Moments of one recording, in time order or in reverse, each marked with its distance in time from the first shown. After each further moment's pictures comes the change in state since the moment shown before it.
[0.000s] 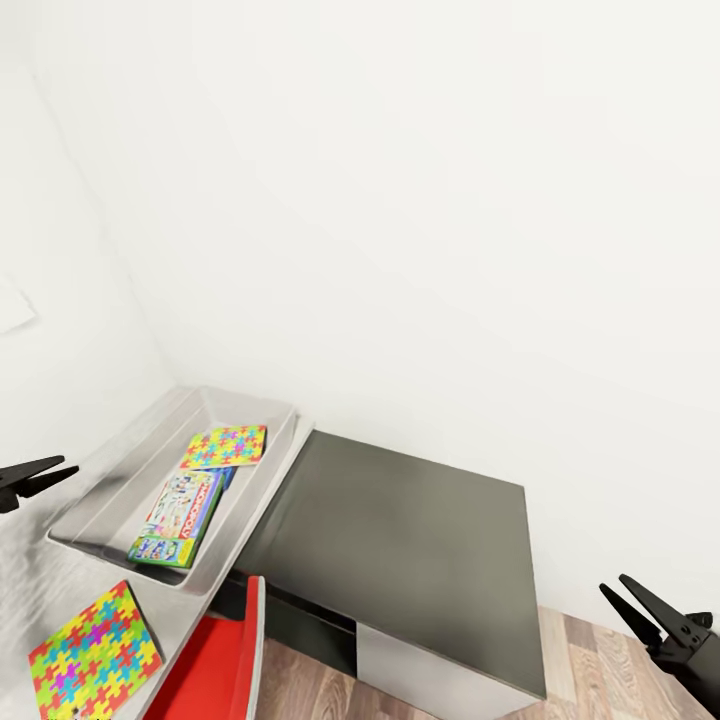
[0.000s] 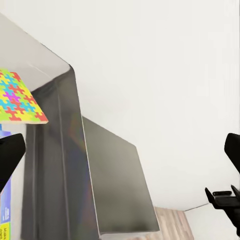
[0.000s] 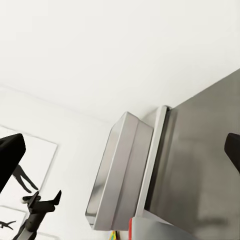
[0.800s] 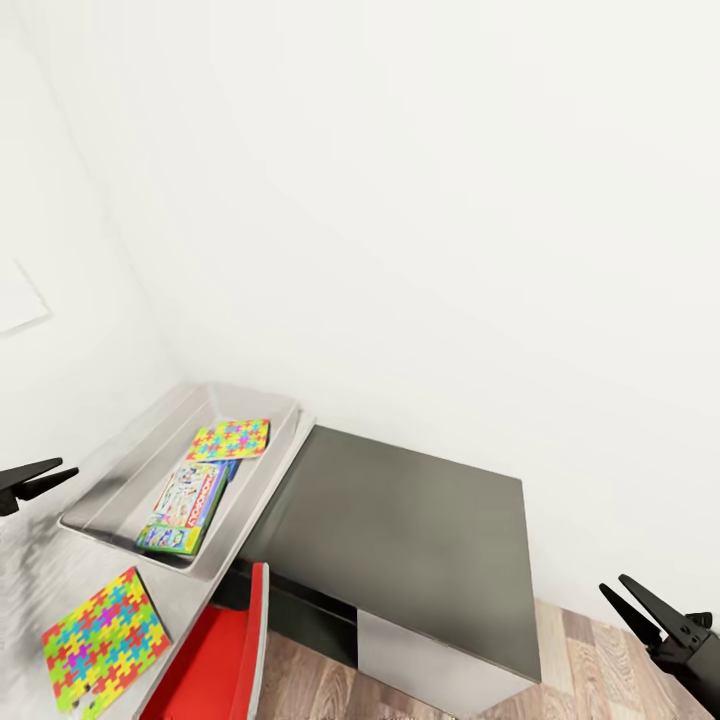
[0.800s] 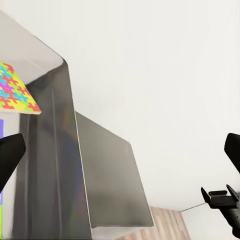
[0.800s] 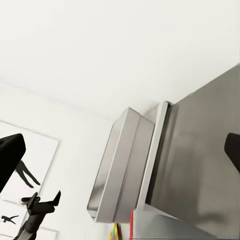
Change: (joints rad) left arm 0.025 0.000 -0.001 -0.016 0.034 0.002 0.000; right arm 0.000 0.000 0.000 0.000 0.001 -0.002 0.001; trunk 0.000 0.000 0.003
